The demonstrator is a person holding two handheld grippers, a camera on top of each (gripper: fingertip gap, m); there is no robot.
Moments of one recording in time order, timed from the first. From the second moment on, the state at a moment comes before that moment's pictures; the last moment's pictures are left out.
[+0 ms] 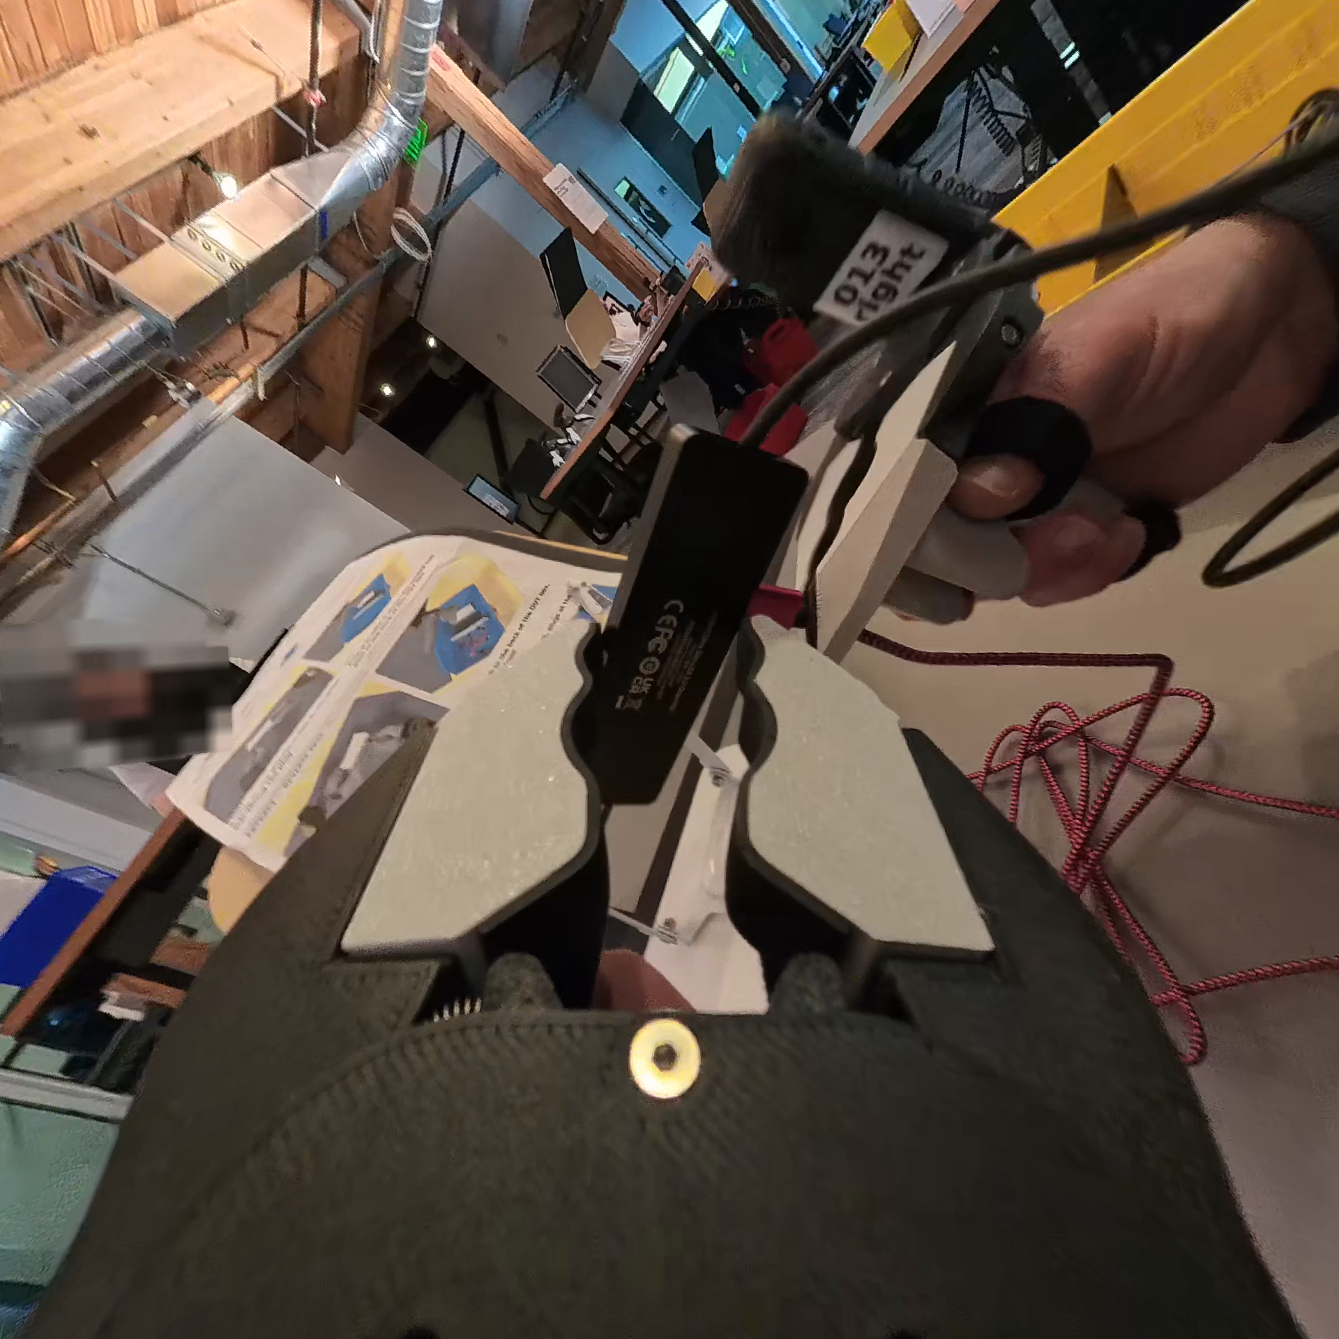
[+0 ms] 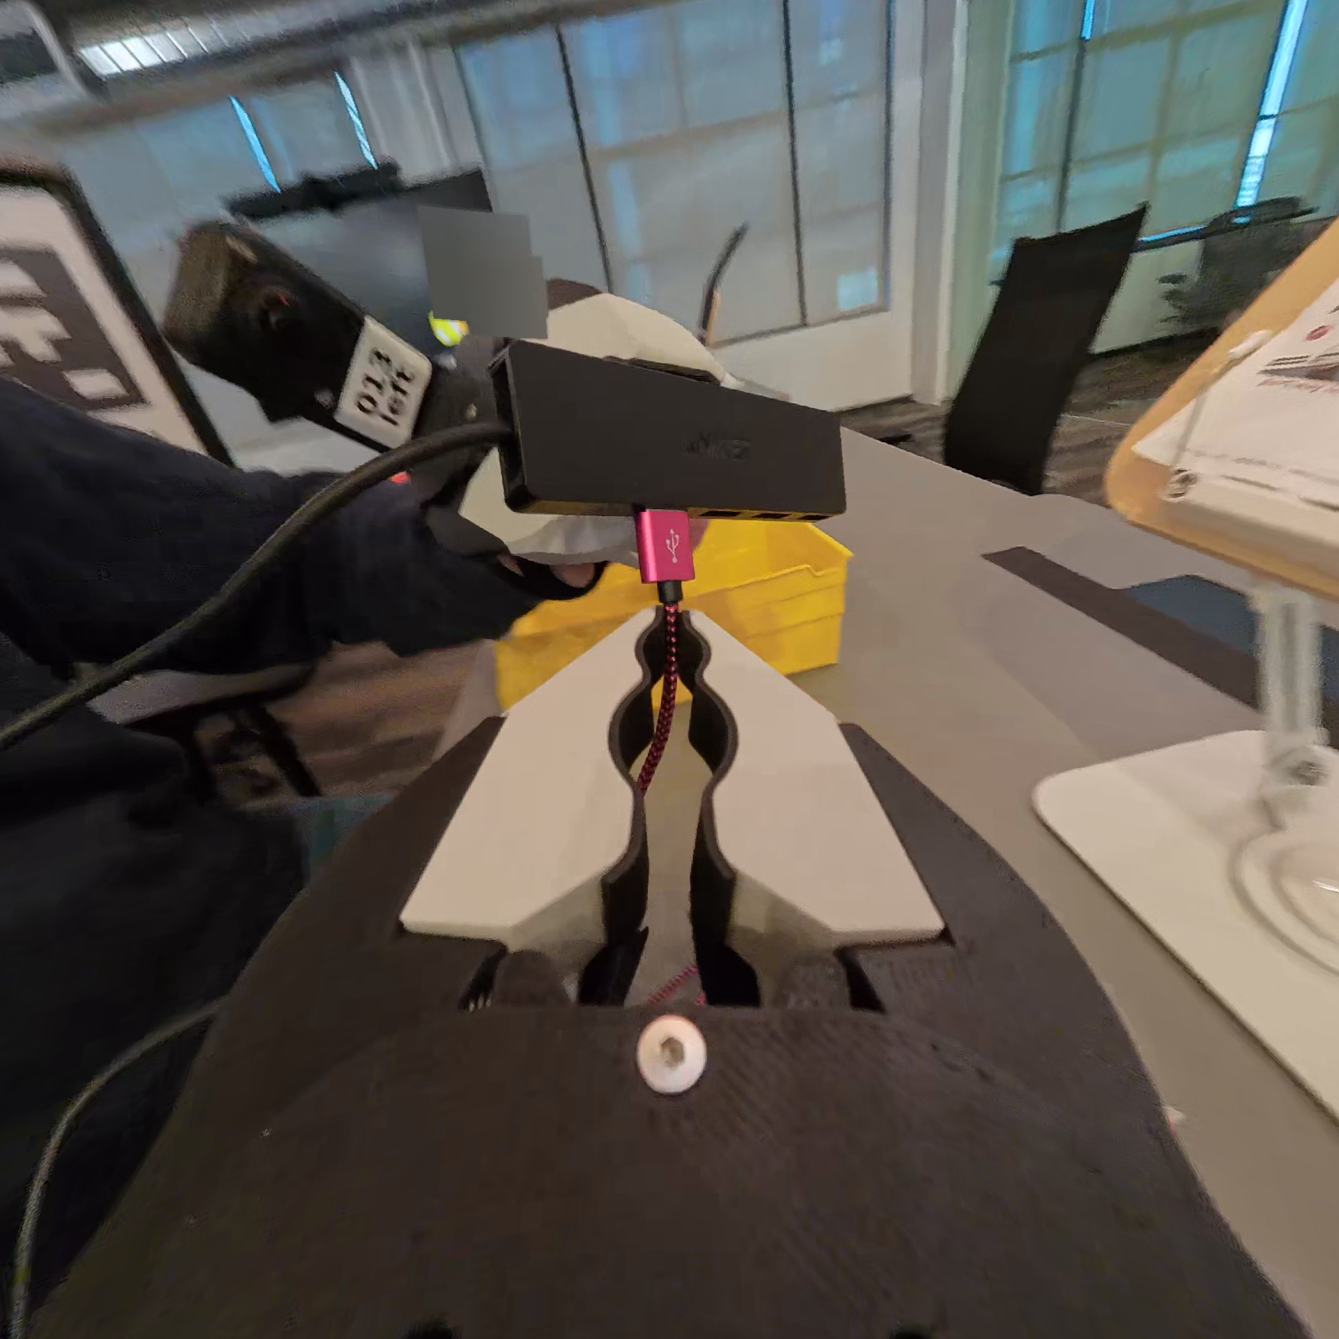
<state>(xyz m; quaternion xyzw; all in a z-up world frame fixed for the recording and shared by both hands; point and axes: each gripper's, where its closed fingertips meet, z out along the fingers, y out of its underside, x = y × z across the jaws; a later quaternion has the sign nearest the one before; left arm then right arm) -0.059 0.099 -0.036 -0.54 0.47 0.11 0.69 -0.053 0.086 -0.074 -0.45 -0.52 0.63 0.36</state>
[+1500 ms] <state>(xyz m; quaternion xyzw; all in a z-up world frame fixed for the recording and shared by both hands) -0.047 0.101 -0.088 -0.67 0.47 -0.08 0.57 -0.045 0.090 -0.113 -0.49 -0.70 0.40 0.33</state>
